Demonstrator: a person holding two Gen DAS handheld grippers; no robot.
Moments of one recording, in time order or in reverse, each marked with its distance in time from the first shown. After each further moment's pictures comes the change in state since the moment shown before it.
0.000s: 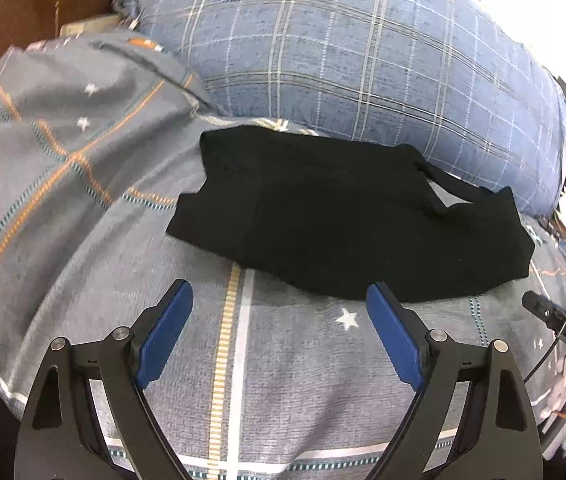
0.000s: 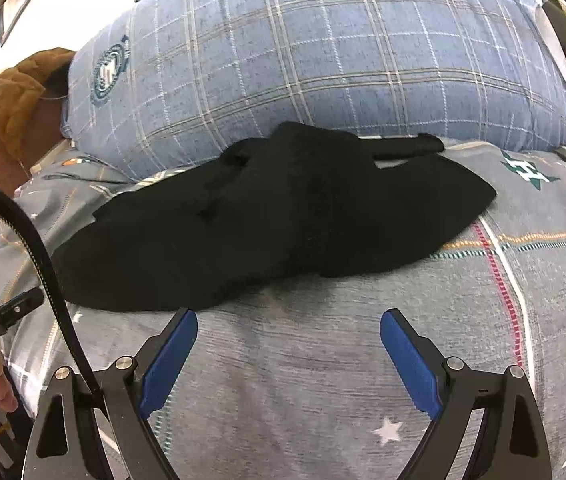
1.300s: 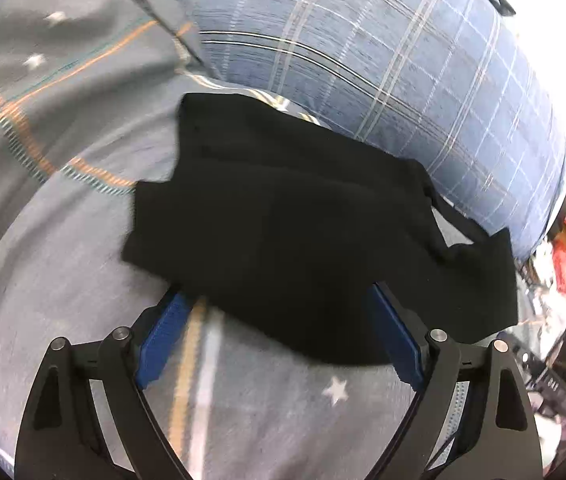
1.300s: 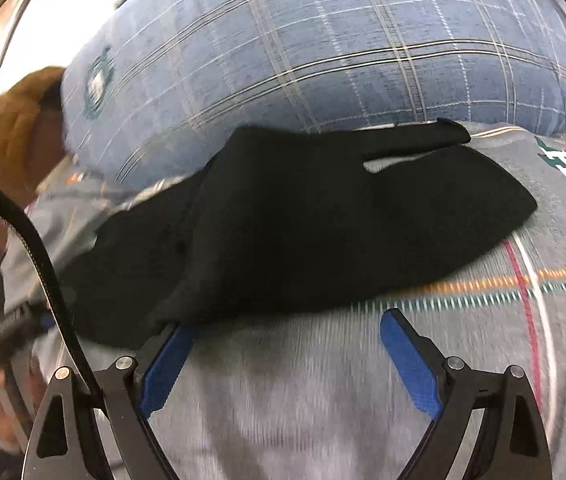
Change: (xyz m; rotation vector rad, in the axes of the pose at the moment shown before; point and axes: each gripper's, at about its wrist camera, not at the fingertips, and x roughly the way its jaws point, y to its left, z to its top) left arm 0.068 0.023 0.033 -0.196 0.078 -0.143; right arm 0.034 -0.033 0.030 0.020 0.055 0.143
